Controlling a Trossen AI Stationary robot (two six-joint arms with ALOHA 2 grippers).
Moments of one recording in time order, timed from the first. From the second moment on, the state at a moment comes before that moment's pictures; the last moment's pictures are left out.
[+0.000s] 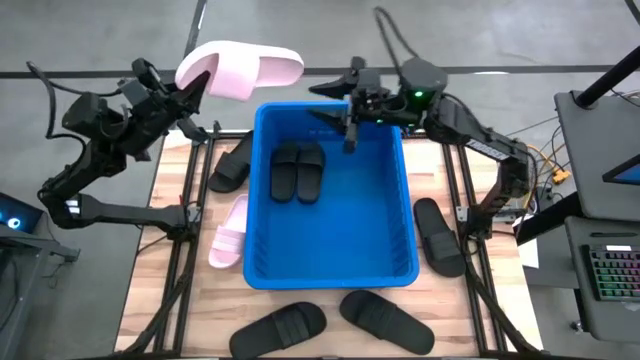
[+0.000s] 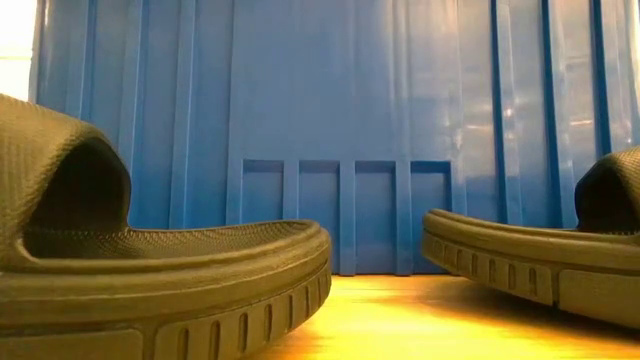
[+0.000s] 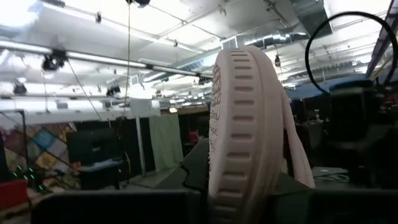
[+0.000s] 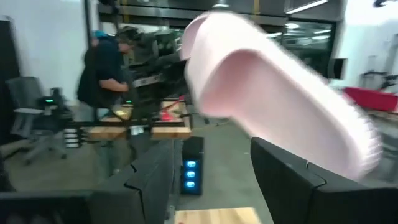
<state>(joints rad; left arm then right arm) 0.28 0.84 1.38 -0.07 -0.32 0.27 -0.22 1.67 2.07 -0.29 -0.13 -0.05</state>
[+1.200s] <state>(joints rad) 0.28 0.86 1.39 -0.40 -0.21 -0.15 -0.20 1.49 2.07 -0.46 -0.04 -0.23</state>
